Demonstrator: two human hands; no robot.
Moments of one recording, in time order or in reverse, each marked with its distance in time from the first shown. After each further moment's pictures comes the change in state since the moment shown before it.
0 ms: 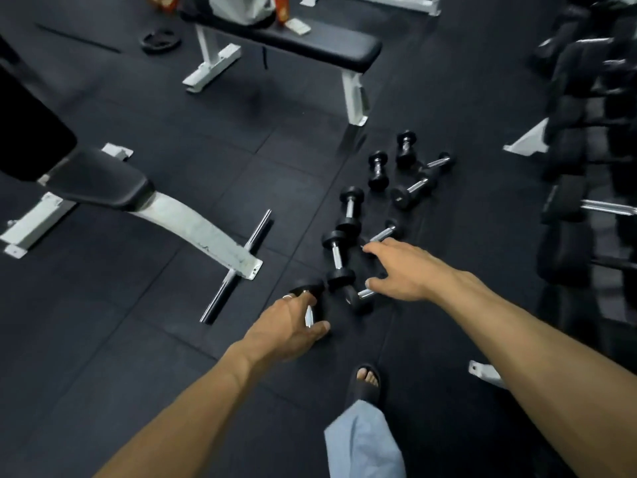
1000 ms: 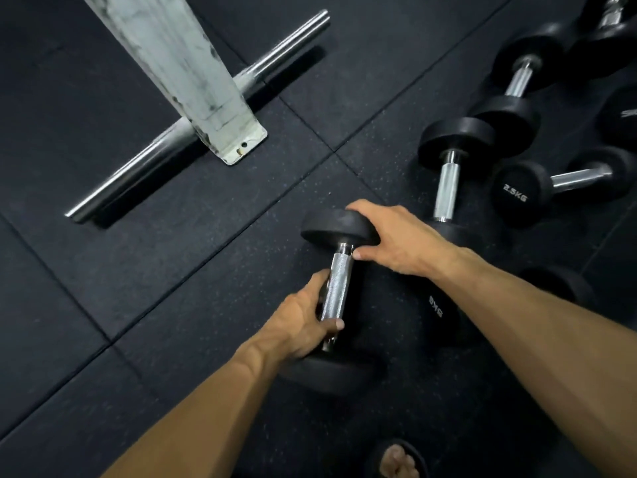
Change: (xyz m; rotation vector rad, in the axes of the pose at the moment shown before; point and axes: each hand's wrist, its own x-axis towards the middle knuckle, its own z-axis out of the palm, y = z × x) left_hand 0.400 -0.300 0.375 -0.733 -0.065 -0.337; right_hand 0.506 0.078 0.421 0.106 -0.197 -0.300
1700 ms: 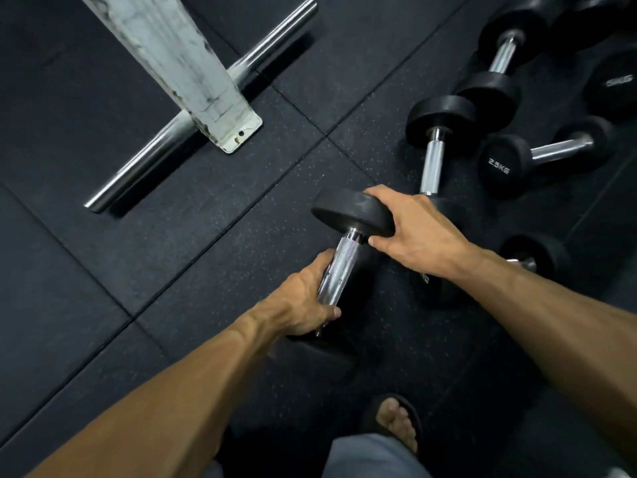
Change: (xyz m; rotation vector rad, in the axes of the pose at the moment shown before) left_hand -0.037 0.028 -0.007 0.104 -0.077 0.031; right_hand -0.067 -0.006 -0.013 0.110 0.166 0.012
